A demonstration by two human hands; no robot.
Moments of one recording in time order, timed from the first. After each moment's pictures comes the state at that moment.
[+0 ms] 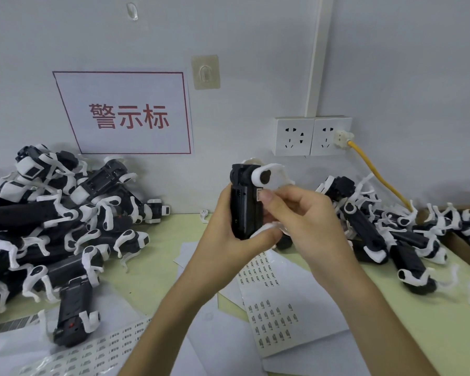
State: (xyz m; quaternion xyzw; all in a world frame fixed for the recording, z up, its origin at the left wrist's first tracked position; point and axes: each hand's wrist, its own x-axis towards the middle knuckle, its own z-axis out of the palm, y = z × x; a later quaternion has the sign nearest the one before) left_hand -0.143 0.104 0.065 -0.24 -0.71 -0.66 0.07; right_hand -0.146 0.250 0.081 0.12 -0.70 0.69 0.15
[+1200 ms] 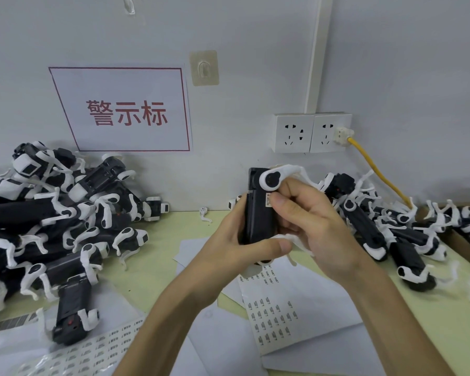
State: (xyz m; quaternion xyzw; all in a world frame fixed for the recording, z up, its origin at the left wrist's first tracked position) left_hand -0.131 0.102 0.072 -0.27 -0.67 -0.68 -0.08; right_hand -0.147 0.267 0.081 0.29 -0.64 0.71 0.03
